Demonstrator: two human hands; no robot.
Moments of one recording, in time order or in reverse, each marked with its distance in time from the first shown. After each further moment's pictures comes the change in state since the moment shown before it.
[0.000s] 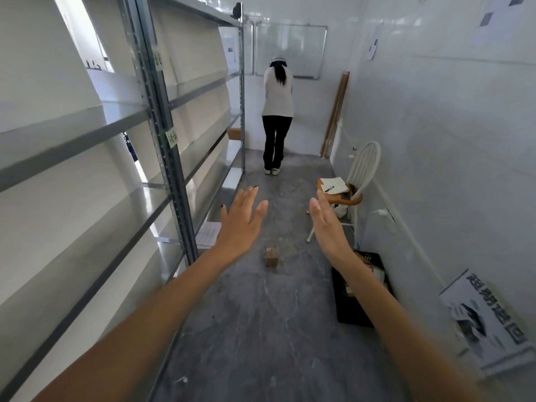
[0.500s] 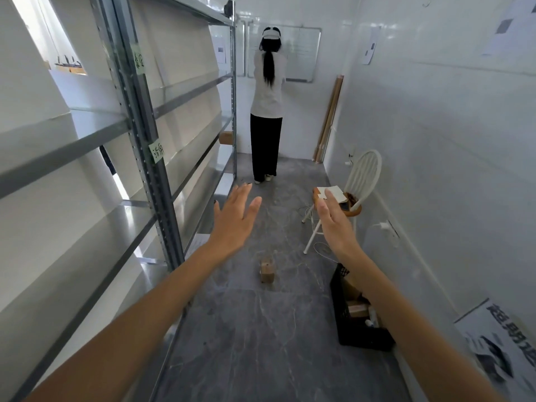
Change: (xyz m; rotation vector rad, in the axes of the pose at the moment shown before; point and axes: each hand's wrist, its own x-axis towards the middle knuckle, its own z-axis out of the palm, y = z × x) left_hand 0.142 -0.066 0.007 -0.038 -0.019 0.010; right_hand 0.135 -0.002 0.019 -0.055 0.074 0.019
